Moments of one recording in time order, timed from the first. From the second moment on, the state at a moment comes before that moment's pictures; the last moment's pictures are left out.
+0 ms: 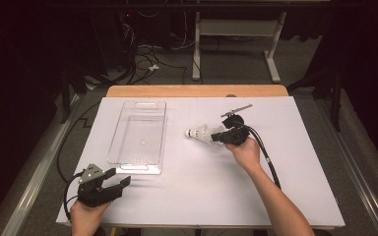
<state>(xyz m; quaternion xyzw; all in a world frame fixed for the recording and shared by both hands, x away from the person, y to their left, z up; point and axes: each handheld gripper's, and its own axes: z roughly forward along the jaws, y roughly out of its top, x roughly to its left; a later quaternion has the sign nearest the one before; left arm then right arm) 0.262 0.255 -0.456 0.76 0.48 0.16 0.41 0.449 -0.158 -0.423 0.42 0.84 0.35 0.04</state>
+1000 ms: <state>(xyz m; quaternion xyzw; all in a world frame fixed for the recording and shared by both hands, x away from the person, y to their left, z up) 0.261 0.254 -0.456 0.76 0.48 0.16 0.41 0.458 -0.148 -0.429 0.41 0.83 0.37 0.04</state>
